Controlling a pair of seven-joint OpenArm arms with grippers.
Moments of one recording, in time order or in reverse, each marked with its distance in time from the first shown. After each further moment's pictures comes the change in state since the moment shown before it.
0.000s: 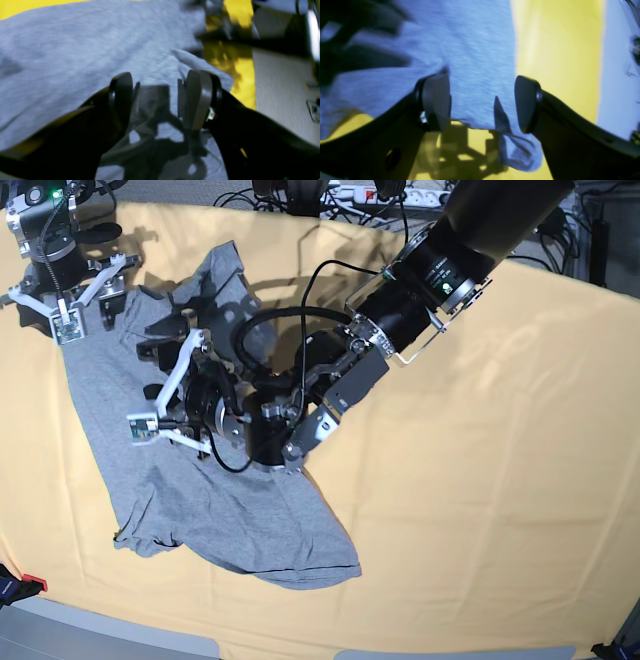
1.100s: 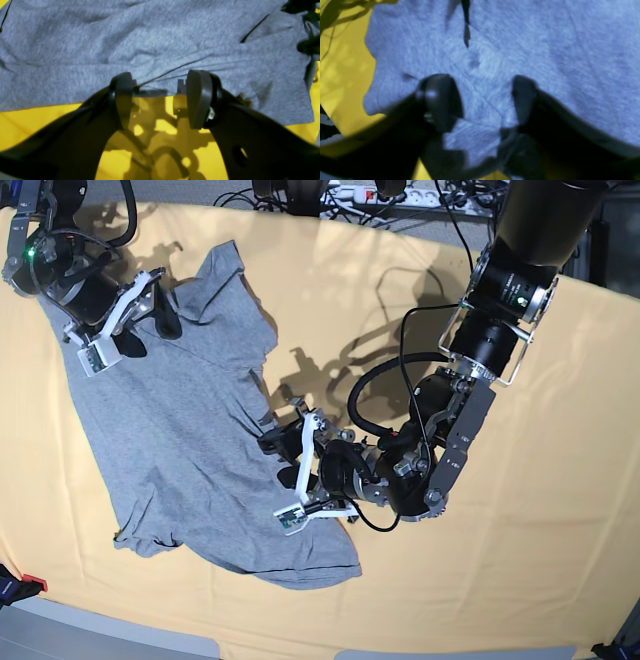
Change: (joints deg) left arm -1.9 -16.0 -12.7 0.0 1.5 2.1 0.0; right arm 15.0 -0.2 -0.1 -19.3 32.7 24.2 -6.5
